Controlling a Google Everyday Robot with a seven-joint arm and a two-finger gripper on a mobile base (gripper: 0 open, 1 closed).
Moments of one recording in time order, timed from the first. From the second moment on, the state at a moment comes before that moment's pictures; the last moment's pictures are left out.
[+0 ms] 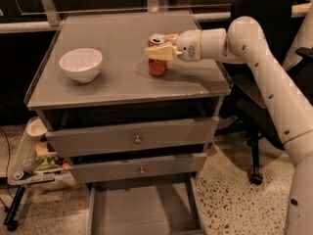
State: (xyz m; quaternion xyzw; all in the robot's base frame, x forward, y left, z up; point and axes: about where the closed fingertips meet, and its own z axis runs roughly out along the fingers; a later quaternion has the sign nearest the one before) arm 0.727 -0.022 0.893 -0.43 0.65 0.39 0.49
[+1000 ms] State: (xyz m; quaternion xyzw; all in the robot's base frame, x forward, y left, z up) arm 0.727 -0.022 0.893 -0.43 0.65 0.39 0.49
